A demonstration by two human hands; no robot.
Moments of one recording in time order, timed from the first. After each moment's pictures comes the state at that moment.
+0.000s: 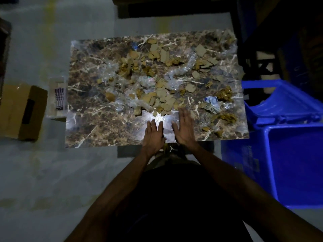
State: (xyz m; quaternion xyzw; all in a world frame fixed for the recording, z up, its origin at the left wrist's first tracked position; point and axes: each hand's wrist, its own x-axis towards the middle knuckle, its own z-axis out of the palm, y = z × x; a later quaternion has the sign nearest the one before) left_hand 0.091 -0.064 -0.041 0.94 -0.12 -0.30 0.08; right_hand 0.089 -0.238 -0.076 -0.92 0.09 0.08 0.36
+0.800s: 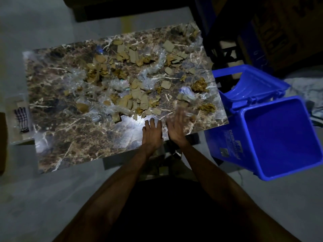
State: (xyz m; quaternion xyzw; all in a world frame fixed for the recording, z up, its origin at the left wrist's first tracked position) left_hand 0.103 -0.121 -0.051 0.94 -0.20 -0.29 0.06; right_hand 0.079 -0.250 -0.070 -0.86 0.28 0.06 0.43
